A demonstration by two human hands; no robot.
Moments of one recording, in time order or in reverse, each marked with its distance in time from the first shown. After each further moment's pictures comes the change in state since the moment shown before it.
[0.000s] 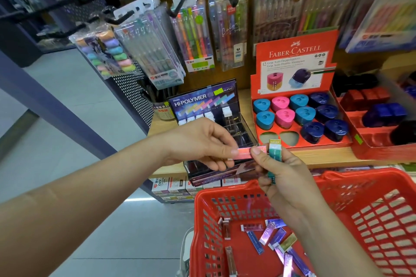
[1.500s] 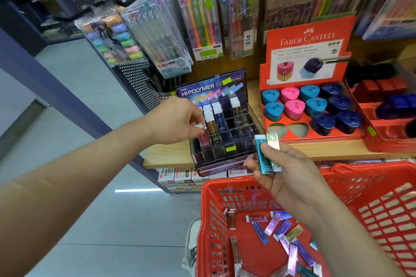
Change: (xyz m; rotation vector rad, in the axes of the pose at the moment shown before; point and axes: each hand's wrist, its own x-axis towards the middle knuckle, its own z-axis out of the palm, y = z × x) left_hand 0.002 -0.032 -0.052 1.073 0.466 0.256; right_hand -0.002 0.004 -0.001 0.051 -0.111 0.143
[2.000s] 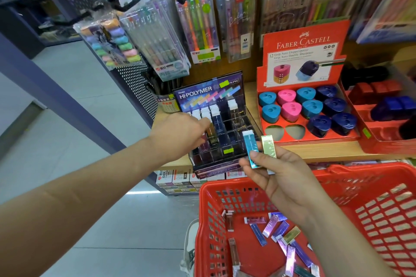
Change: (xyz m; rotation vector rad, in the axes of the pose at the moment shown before) left_hand -0.004 0.007 0.031 0.472 -0.014 0.068; right_hand 0.000 0.001 0.004 0.051 0.000 -0.009
